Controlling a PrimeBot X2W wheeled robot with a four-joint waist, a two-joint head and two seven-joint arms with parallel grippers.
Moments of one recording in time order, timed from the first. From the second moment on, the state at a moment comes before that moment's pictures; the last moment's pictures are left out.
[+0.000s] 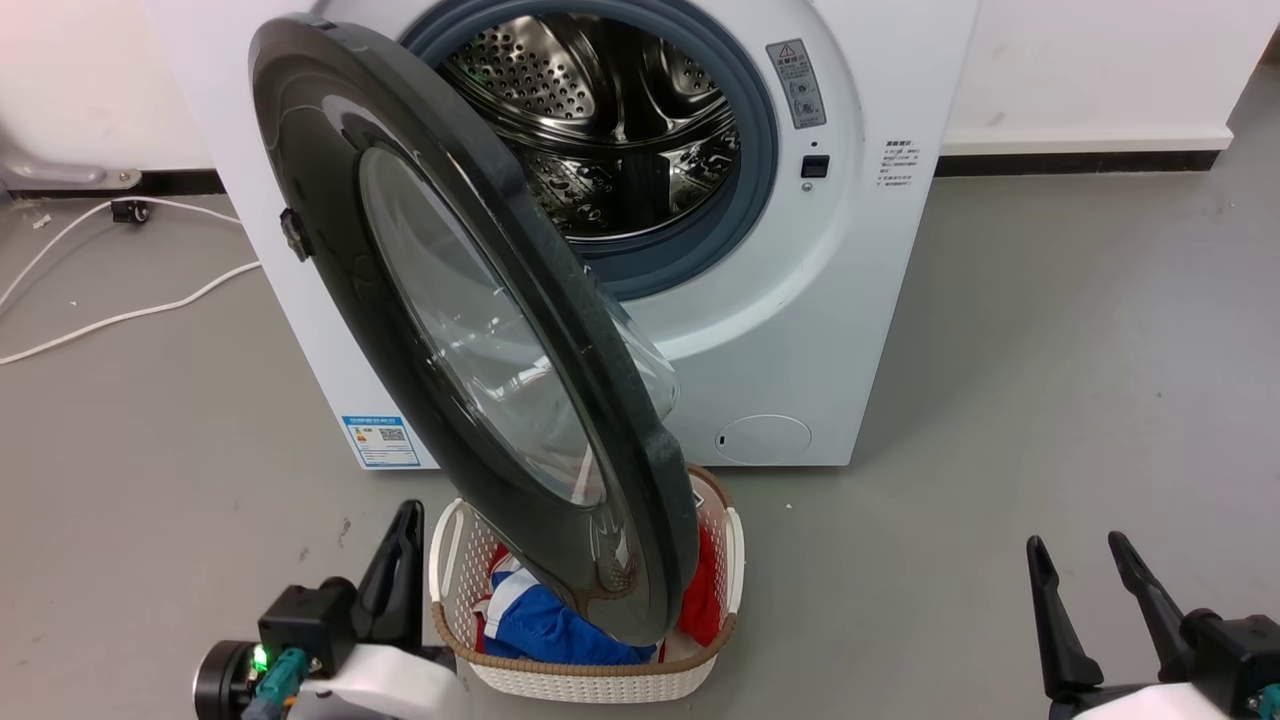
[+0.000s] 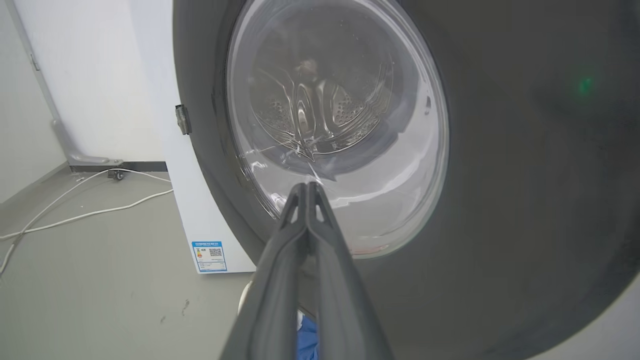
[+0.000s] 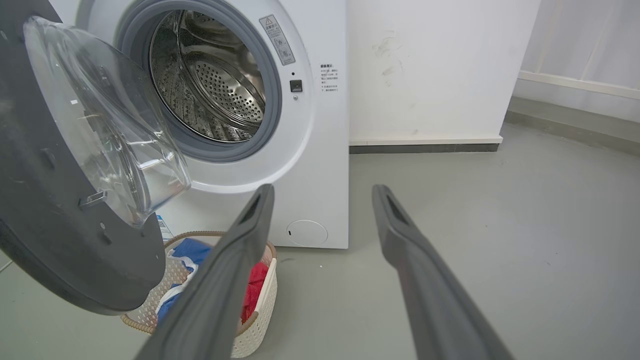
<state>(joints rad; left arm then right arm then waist) -0.01 0.06 -0.04 0.21 -0.14 -0.10 -0.26 0.19 -0.07 -0.06 -0.10 0.13 0.13 -0.05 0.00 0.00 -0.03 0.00</state>
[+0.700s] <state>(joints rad) -0.29 0.06 -0.10 -0.22 -0.16 -0.05 -0.16 0.17 -0.06 -0.06 -0.08 0.13 0.13 -0.04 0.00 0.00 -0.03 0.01</state>
